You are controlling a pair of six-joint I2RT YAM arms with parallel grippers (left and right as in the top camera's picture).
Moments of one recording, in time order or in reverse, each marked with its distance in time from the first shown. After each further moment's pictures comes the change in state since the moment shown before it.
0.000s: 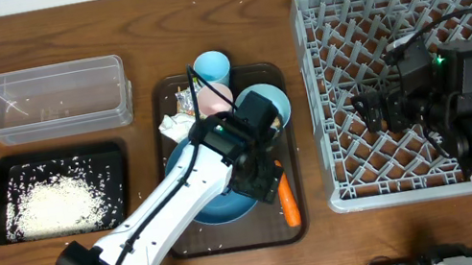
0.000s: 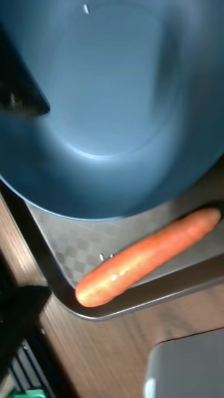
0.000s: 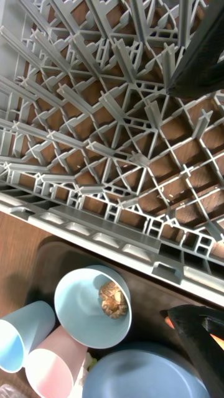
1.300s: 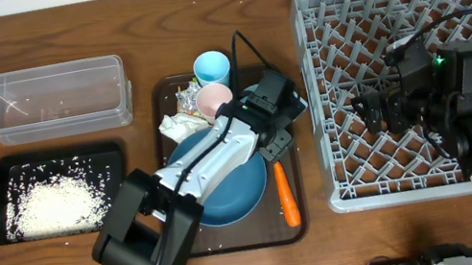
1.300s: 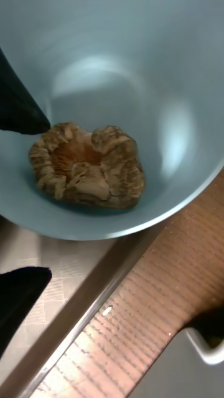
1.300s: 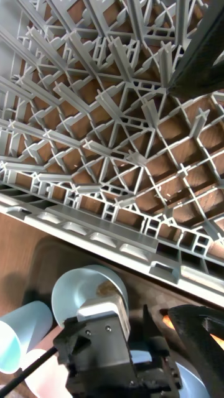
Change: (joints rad) left arm 0.018 0.312 0.065 0.484 -0.146 0.448; right arm 0.000 0.000 0.000 -0.010 0.000 0.000
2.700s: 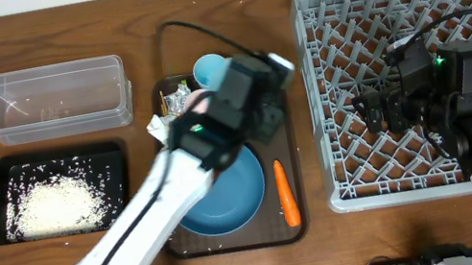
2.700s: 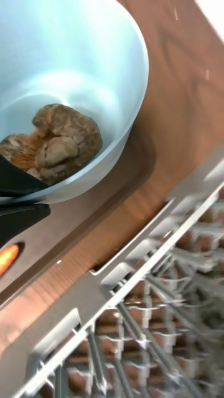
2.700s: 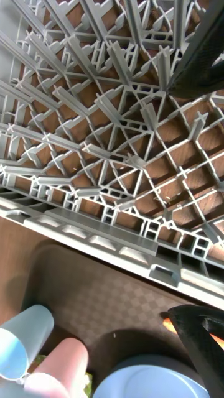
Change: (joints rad) left arm 0.040 -0.435 0.000 -0.030 0.005 -0.229; right arm 0.000 0.000 0.000 -0.002 0.011 0.000
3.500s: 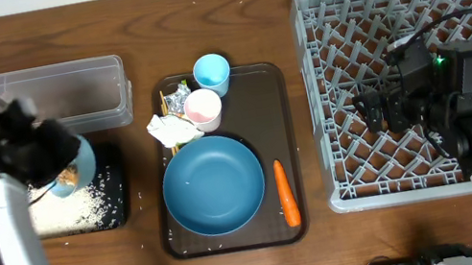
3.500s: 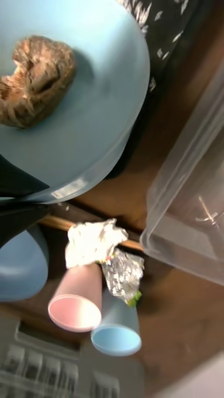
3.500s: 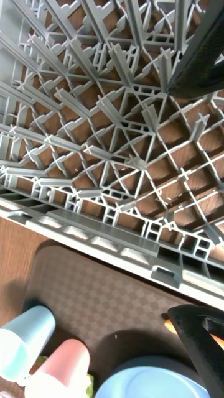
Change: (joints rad) left arm 1.153 -0.049 -0.044 -0.357 0.512 -0.184; right arm 0.000 0.000 0.000 0.006 0.003 0.000
